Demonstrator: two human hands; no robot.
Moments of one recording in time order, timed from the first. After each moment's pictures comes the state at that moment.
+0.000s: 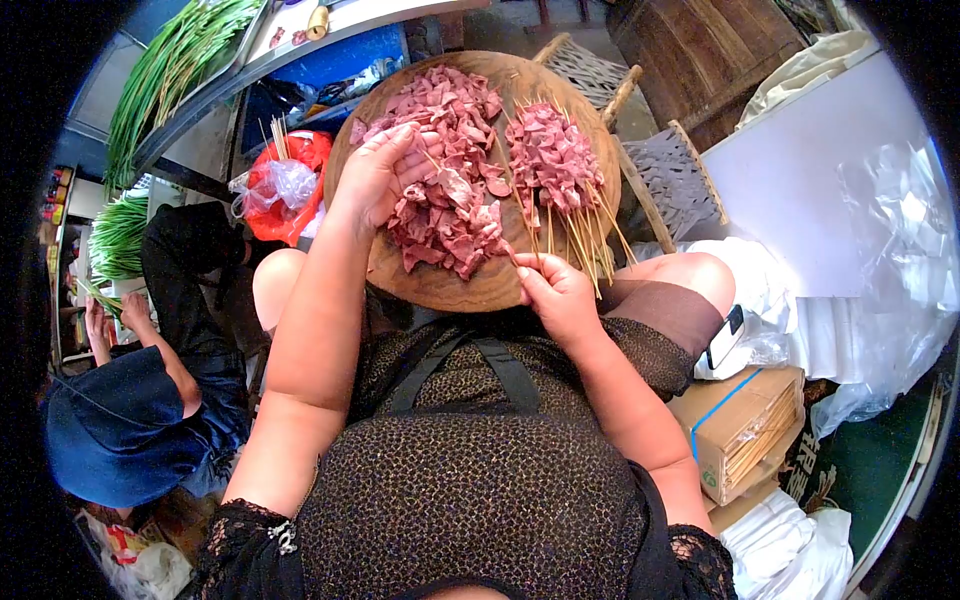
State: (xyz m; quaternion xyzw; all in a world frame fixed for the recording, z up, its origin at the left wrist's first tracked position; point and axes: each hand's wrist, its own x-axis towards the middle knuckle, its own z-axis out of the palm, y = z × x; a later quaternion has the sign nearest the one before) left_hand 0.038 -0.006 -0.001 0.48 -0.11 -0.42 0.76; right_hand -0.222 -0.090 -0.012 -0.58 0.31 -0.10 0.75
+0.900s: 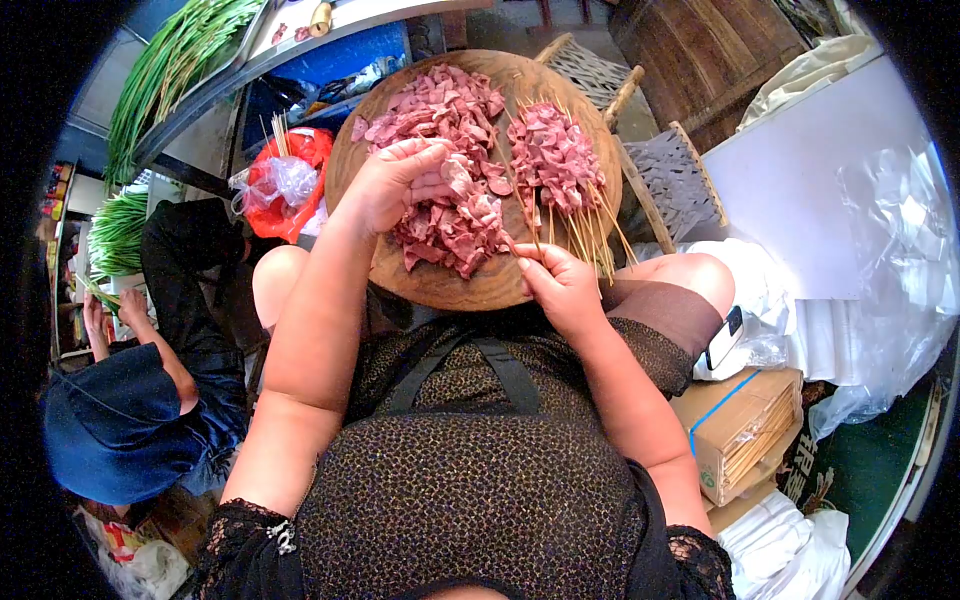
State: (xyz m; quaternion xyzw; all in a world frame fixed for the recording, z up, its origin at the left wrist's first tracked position) left_hand 0.022 -0.004 0.007 0.50 -0.13 -0.51 0.69; right_hand -0.219 -0.099 -0.008 -0.63 0.28 -0.11 0.72
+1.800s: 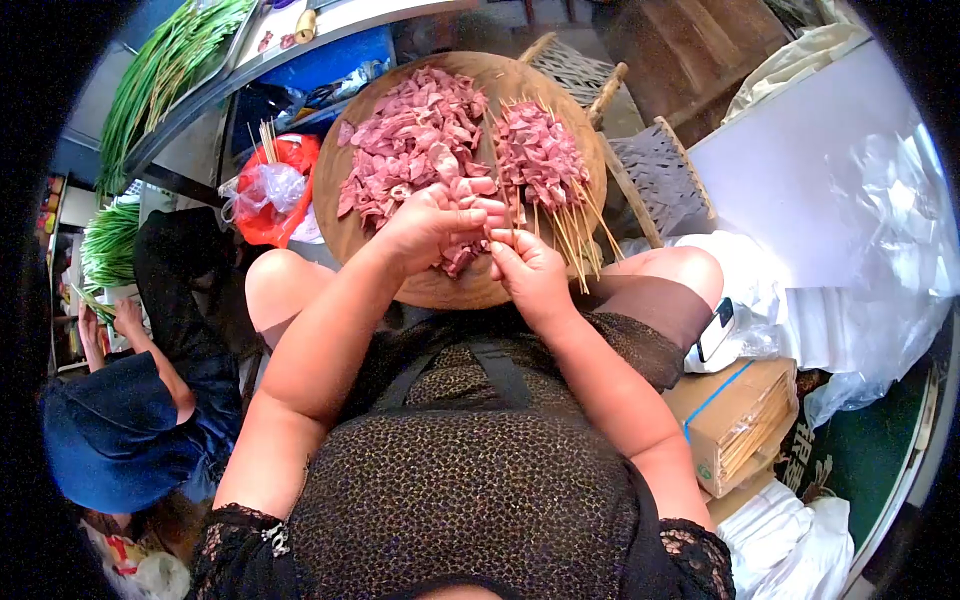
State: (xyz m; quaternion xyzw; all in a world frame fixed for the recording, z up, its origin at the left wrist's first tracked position) left_hand -0.035 -0.013 -0.013 0.40 -0.18 -0.61 0.66; right_hand -0.199 -0.089 -0.025 -0.53 0.29 -0.15 0.78
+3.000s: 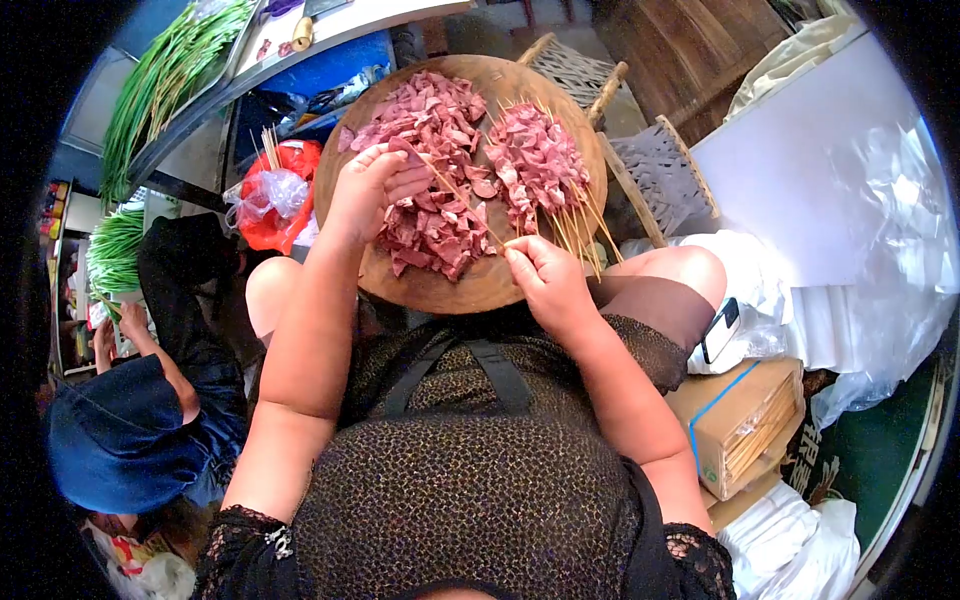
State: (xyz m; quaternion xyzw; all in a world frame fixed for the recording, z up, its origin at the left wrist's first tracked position) left_hand 0.022 -0.002 -0.001 0.51 -0.11 -0.41 0.74; right_hand -0.218 -0.108 -0.002 -0.79 0.23 -0.13 0.55
